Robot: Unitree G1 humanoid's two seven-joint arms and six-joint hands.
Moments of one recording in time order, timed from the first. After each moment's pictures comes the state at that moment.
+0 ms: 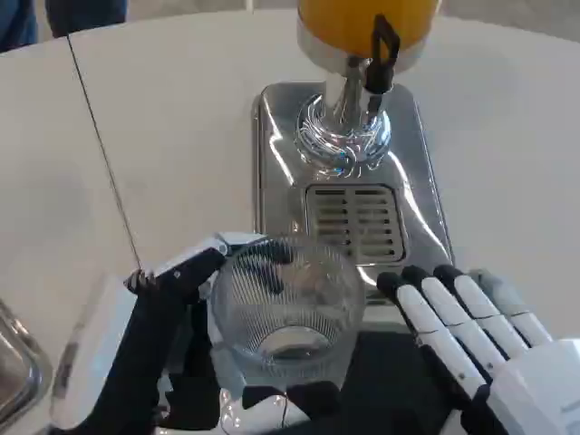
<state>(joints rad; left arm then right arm) 0.31 0.23 -0.01 -0.45 0.40 -0.53 0.08 0.68 -0.17 -0.10 -0.94 -0.98 -0.46 0.16</state>
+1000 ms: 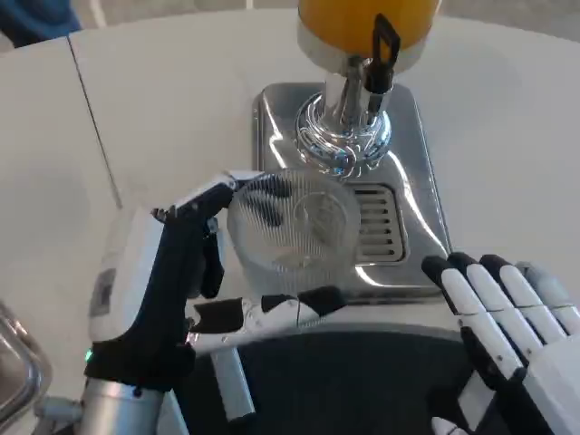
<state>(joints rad) -0.01 0.14 -0.02 -0.22 0.54 -0.42 0.16 0.69 -0.13 -0.13 -0.95 -1.00 -0.39 0.14</state>
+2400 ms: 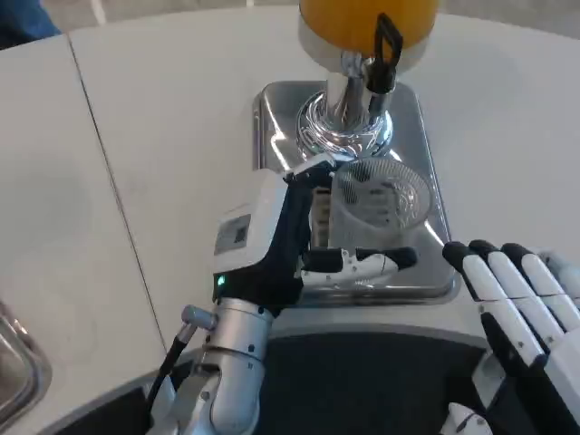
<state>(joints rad) -0.52 0.11 -0.26 0.50 0.67 -0.36 0.49 0.68 -0.13 -0.16 -0.98 -0.95 -0.36 0.18</state>
